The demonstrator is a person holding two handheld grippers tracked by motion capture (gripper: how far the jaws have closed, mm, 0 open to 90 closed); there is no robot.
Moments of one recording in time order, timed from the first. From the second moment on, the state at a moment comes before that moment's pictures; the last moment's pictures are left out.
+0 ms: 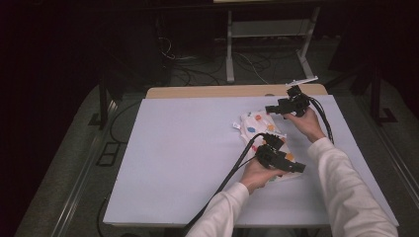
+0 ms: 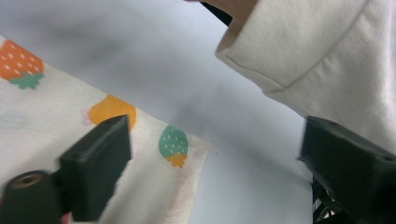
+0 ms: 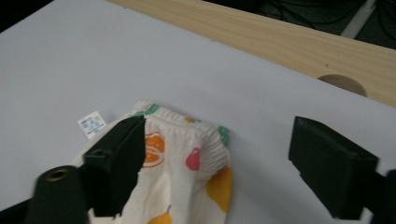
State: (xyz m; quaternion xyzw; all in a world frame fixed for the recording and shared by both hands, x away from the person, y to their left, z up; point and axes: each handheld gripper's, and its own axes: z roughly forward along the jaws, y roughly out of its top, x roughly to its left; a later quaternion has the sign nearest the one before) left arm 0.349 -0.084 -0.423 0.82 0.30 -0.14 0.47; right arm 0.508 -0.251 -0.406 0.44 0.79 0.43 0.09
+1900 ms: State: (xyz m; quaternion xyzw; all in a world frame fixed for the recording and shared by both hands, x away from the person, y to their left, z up) left arm 0.446 0.029 -0.407 0.78 0.39 -0.01 0.48; right arm 0.511 -0.254 -0.400 0.47 0.77 0.43 0.04
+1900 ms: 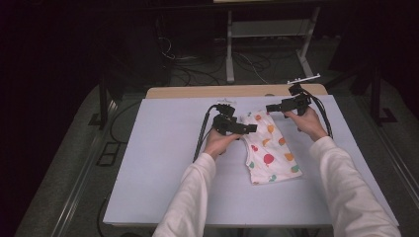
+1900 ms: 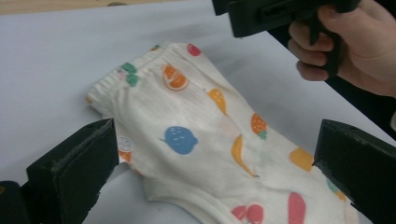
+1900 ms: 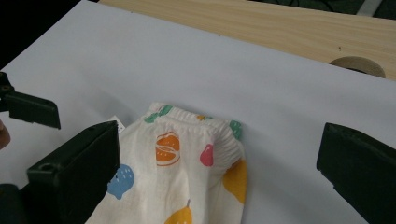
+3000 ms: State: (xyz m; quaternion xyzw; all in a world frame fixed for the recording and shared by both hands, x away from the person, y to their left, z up) left arm 0.486 0.031 -0.440 0.75 0.47 -0.05 0.46; right arm 0.529 -0.253 -0.433 0.52 0.77 0.37 -0.04
